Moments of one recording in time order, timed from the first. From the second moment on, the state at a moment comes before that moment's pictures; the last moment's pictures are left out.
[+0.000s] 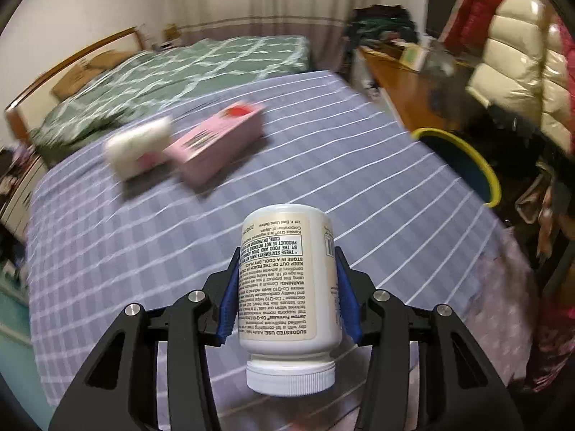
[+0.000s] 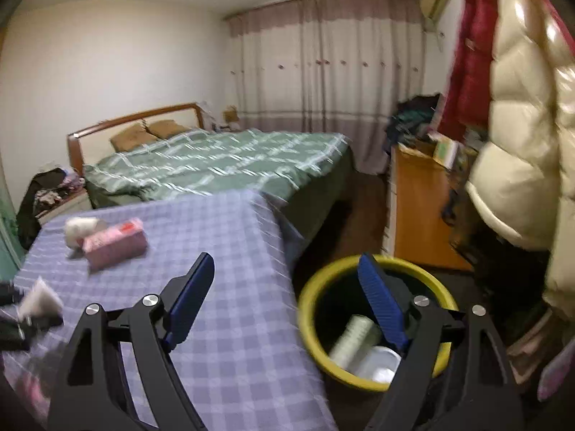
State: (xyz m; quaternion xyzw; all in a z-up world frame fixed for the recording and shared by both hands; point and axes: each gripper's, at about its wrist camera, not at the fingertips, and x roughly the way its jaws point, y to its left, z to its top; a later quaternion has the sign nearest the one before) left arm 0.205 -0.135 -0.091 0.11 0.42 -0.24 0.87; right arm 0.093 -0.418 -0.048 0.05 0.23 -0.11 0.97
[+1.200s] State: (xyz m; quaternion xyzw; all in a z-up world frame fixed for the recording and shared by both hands) left arm 0.250 -0.357 -0.033 0.09 0.36 -0.39 0.84; right arm -0.001 -0.535 -0.087 0.11 0.25 -0.23 0.93
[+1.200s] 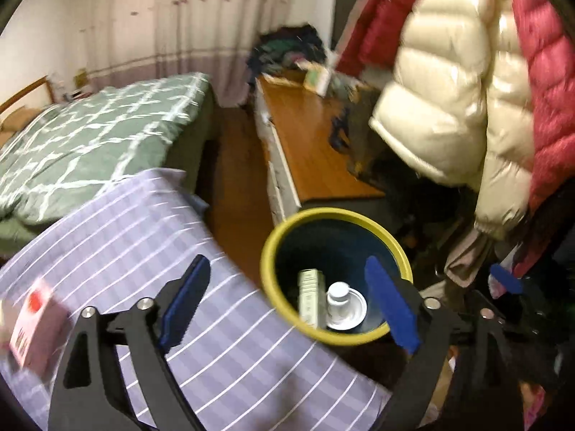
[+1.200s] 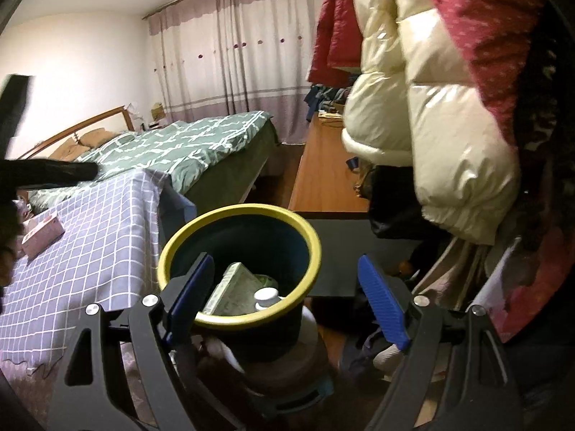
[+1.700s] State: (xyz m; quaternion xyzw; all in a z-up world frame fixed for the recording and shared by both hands) left arm 0.209 -0.042 -0.032 0.02 0.24 -0.13 0.96; right arm 0.065 -0.440 -0.053 0.06 0.26 -0.09 0.96
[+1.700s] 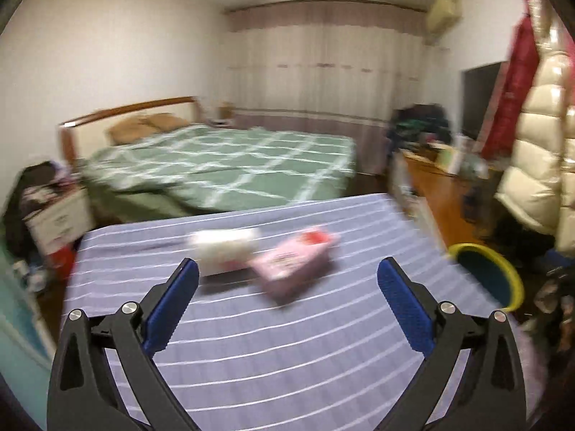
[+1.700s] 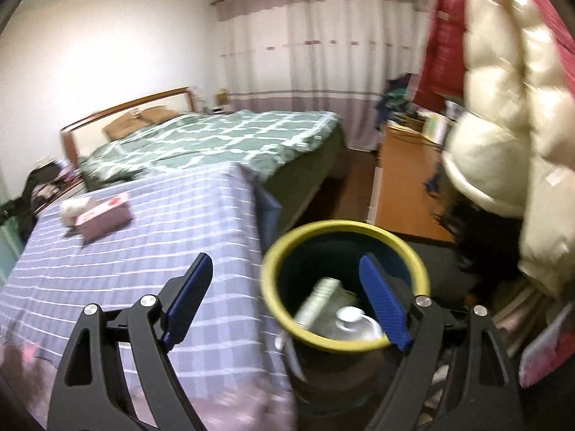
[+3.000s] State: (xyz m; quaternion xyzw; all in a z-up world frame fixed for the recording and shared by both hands) left arm 0.204 0.067 -0.064 -0.12 0.25 -0.04 0.96; right arm 0.301 -0.202 -0.096 -0.06 0.42 0.01 0.91
